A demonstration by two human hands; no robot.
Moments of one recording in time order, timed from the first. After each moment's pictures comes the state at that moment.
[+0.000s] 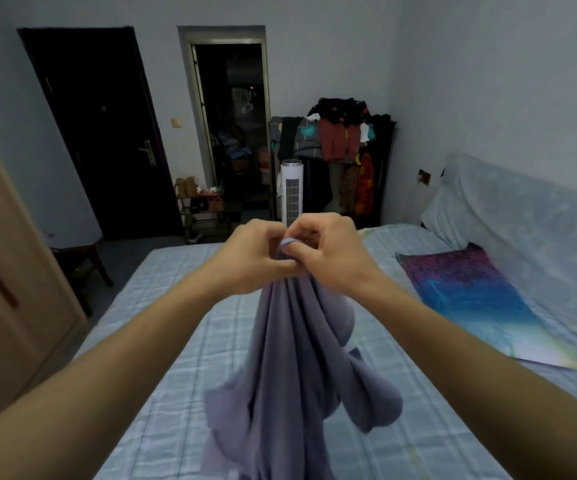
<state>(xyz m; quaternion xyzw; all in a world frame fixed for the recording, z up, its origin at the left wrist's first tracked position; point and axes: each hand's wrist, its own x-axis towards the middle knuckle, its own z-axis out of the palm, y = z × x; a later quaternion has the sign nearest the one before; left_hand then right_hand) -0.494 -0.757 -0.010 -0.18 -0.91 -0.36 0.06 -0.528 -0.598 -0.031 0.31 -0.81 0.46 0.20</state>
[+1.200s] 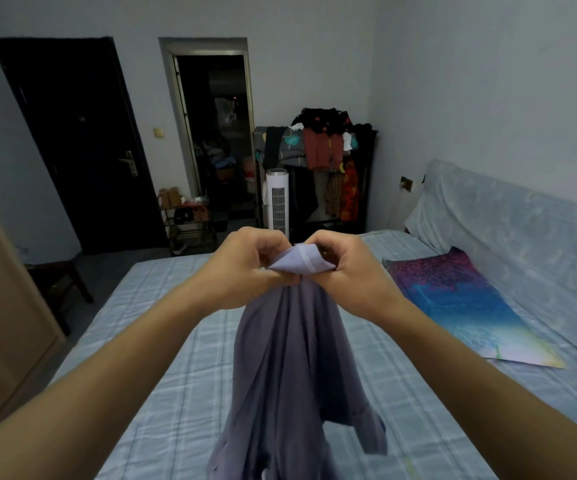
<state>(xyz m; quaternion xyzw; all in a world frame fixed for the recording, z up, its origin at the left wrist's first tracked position) -0.502 -0.756 -0.010 -0.25 -0.87 -0.42 0.09 -0.519 -0.567 -0.038 0.33 -0.76 0.53 0.15</state>
